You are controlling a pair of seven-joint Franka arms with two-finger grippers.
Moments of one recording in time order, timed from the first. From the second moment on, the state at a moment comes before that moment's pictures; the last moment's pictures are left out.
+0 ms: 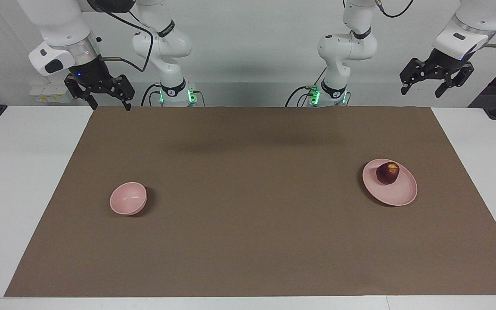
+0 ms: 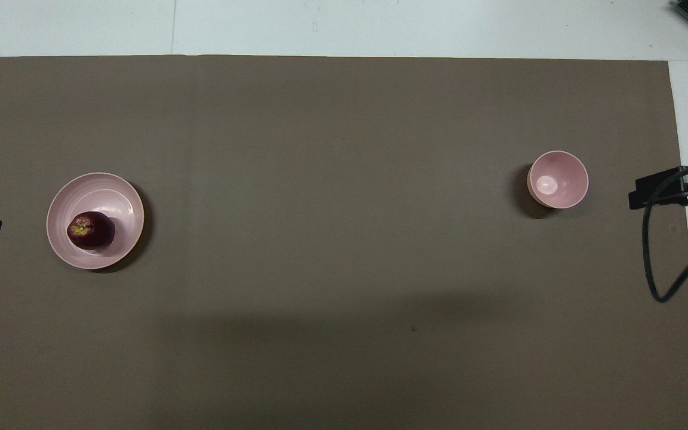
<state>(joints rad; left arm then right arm) -0.08 -0.05 0.05 -1.46 0.00 1.36 0.14 -0.01 0.00 0.00 -1.49 0.01 1.47 0.05</state>
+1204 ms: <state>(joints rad) -0.08 -0.05 0.05 -1.46 0.00 1.37 0.14 -0.01 0.00 0.00 -1.49 0.01 1.47 0.05</state>
